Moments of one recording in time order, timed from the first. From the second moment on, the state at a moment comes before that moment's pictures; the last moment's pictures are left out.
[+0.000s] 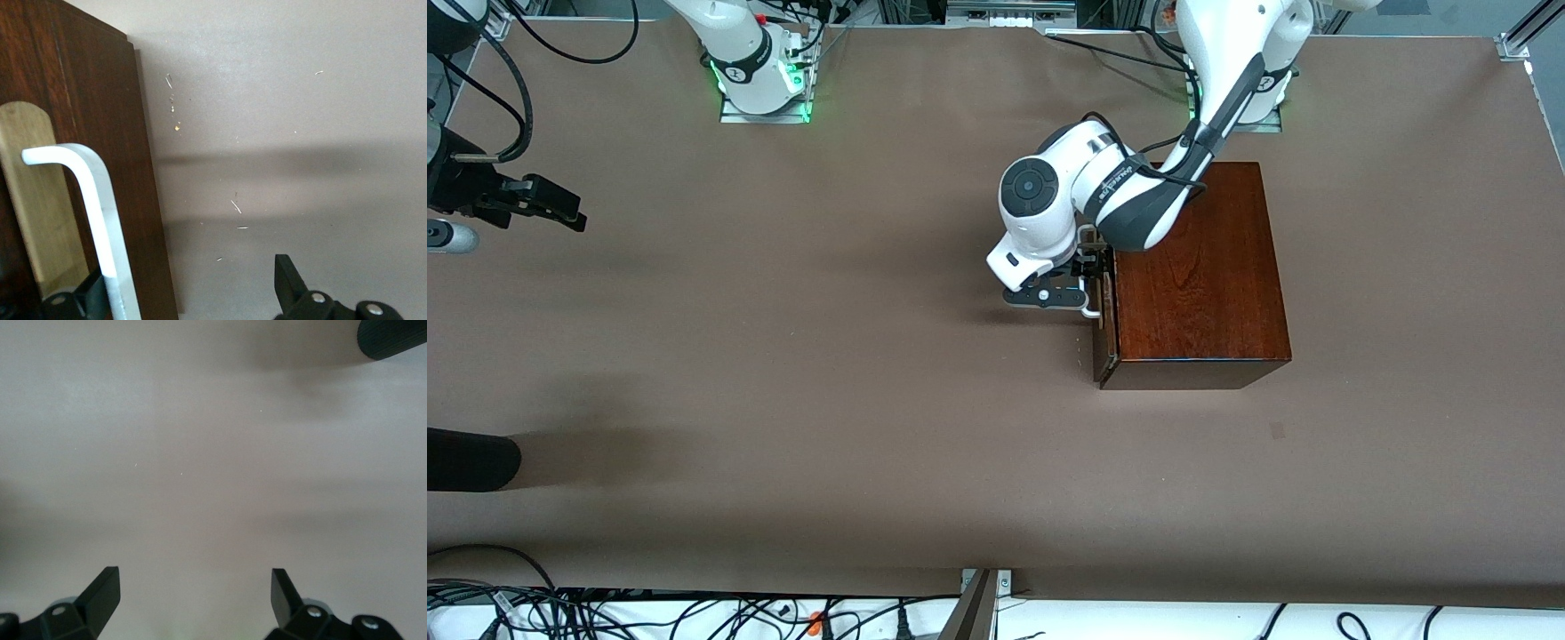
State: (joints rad) left arm -0.51 0.59 -0.26 -1.58 0.21 1.95 -0.76; right arm -0.03 0.02 0.00 -1.65 -0.02 1.60 0.00
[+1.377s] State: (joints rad) left arm -0.57 0.60 -0.26 -1.57 0.23 2.05 -0.77; right arm -0.03 0.02 0.00 -1.65 -0.02 1.60 0.00
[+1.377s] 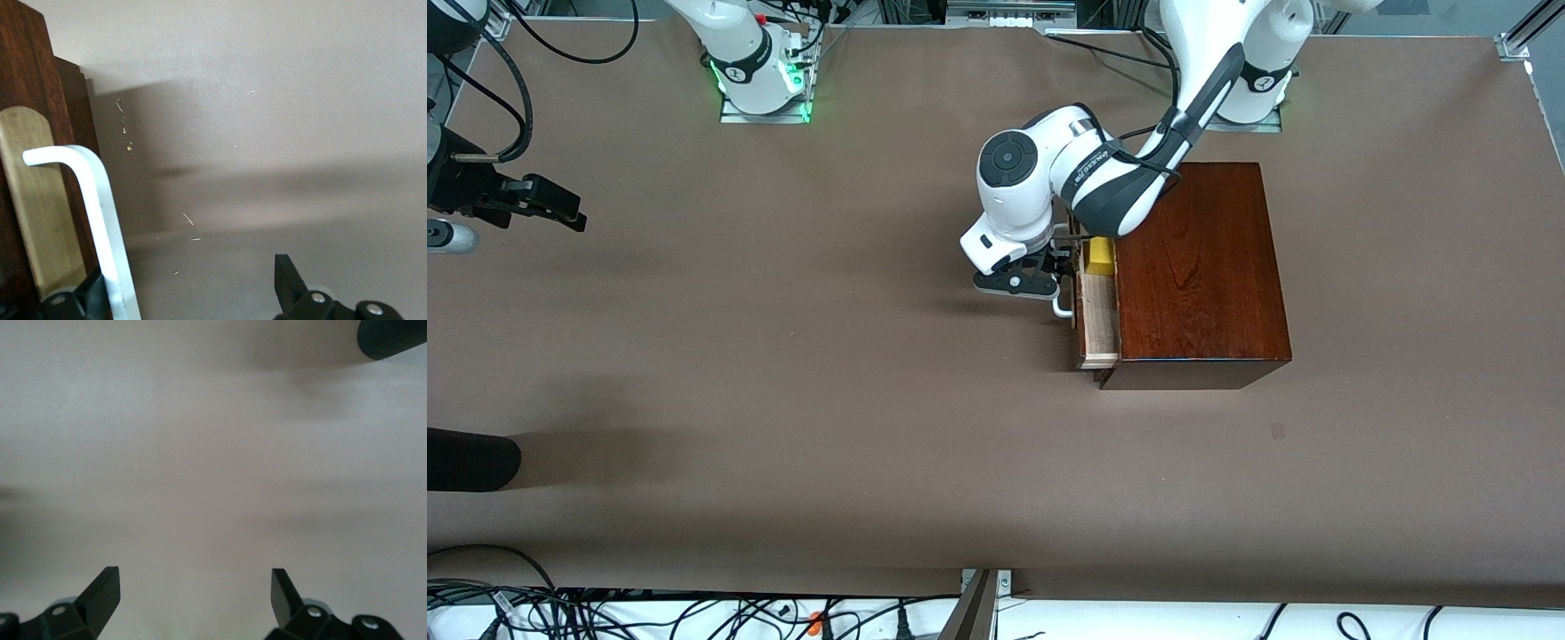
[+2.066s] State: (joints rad) left arm -0.57 0.60 -0.25 -1.56 0.21 2.05 -0.78; right arm -0.03 0.02 0.00 -1.65 -0.02 1.60 0.00
